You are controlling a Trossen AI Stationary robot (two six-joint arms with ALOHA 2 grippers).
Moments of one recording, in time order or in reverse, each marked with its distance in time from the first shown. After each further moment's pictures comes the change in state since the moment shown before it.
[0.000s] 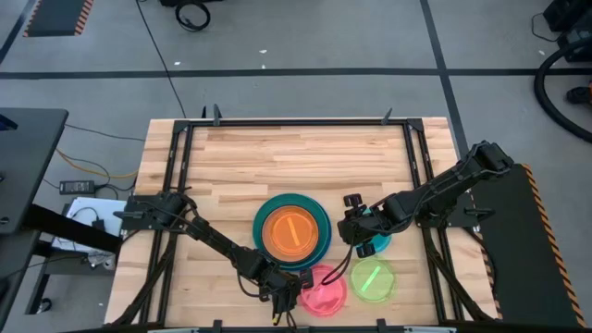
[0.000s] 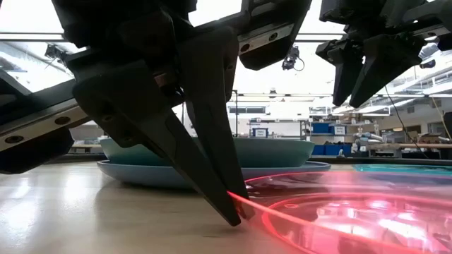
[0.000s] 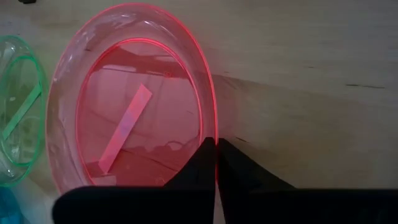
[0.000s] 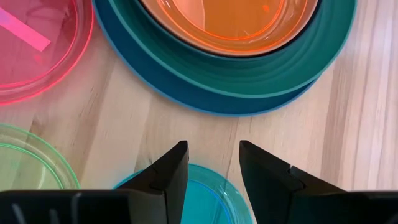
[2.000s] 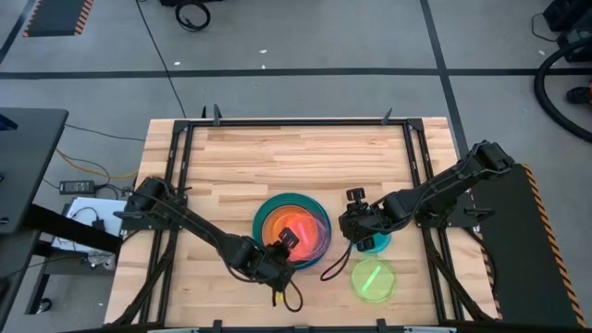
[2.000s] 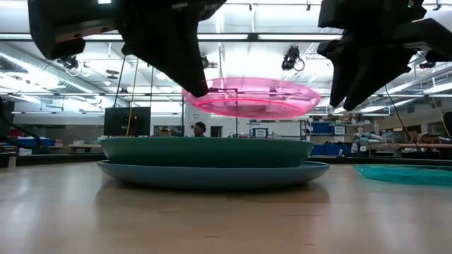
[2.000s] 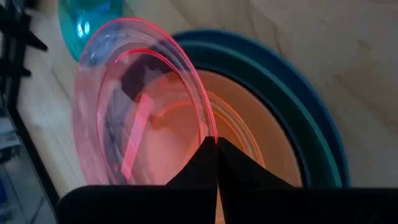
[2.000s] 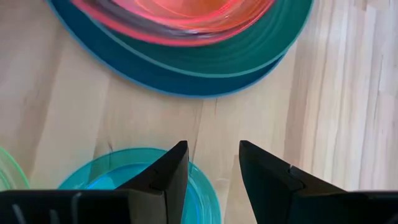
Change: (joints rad) left arm 0.016 -0.220 0.051 -0.507 -0.442 -0.464; right arm -0.013 -0.007 0.001 -0.067 0.106 -0.002
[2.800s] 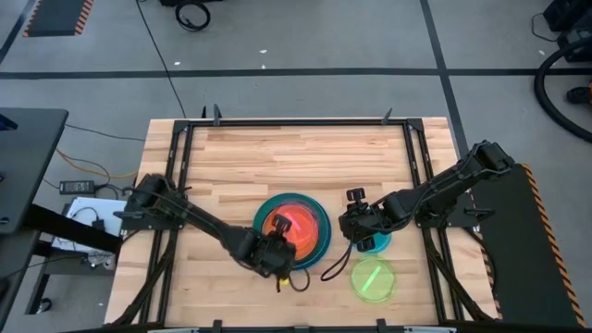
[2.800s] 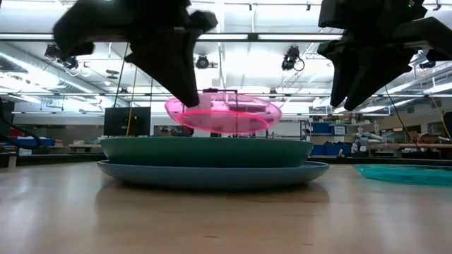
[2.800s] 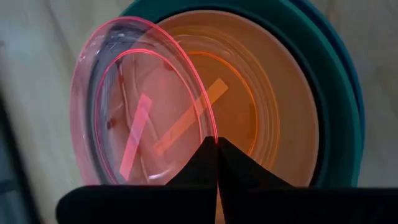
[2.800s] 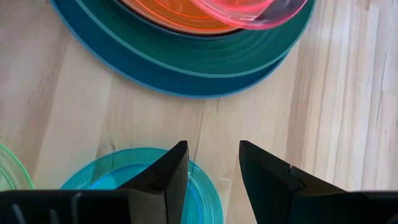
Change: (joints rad) left arm 0.048 -0.011 0.000 -0.110 0.024 -0.306; right arm 0.000 0.000 0.000 0.000 -0.007 0.004
